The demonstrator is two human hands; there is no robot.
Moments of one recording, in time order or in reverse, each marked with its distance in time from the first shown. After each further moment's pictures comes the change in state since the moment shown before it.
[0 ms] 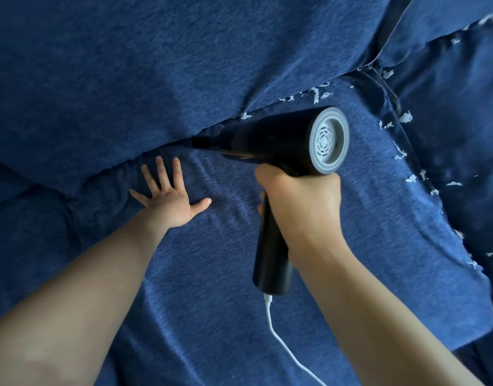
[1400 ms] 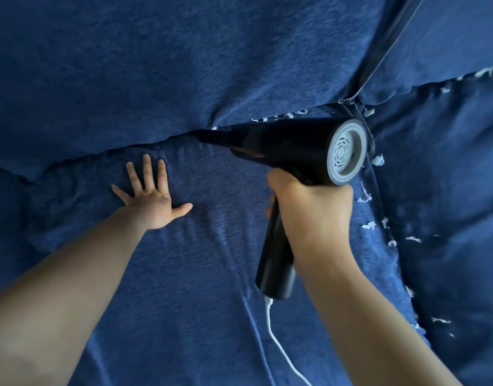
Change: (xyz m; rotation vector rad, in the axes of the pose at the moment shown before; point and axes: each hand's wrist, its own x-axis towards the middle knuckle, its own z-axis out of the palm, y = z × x) left_hand -0.008 0.072 -0.009 -0.033 -0.094 -0.154; right_hand 0.080 -0.022 -0.084 -0.098 -0.021 -0.056
